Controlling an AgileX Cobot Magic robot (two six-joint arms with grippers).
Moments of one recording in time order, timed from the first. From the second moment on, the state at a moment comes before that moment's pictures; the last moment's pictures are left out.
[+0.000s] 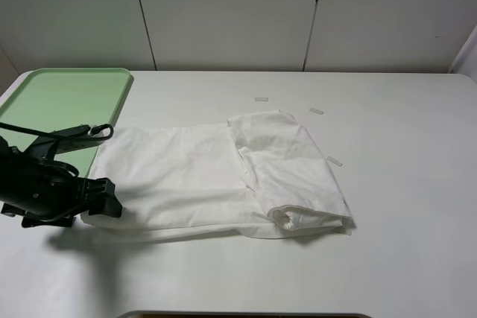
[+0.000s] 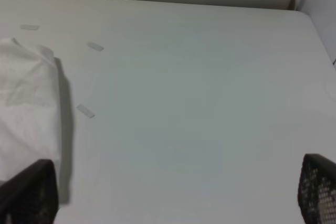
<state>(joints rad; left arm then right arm) -0.17 1.64 -0.41 -0.80 0.10 0.53 -0.05 -0.01 -0.50 0.02 1.03 -0.14</state>
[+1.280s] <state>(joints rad) -0.27 1.86 -0.67 -0.81 0.22 0.52 -0.05 -0.01 -0.50 0.02 1.03 -0.14</state>
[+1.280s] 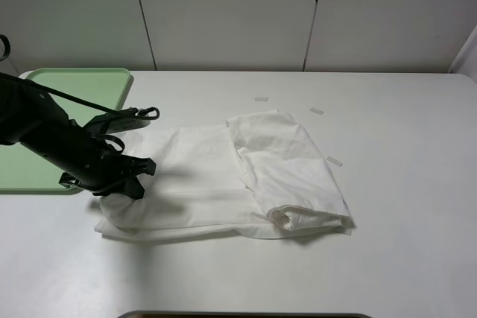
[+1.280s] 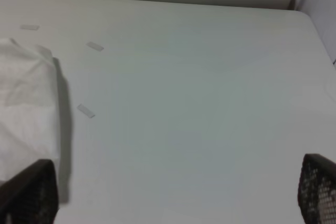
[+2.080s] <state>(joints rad) -0.22 1.50 -0.66 -0.21 0.56 0.24 -0.05 -0.01 -0.50 0.02 1.03 -0.14</state>
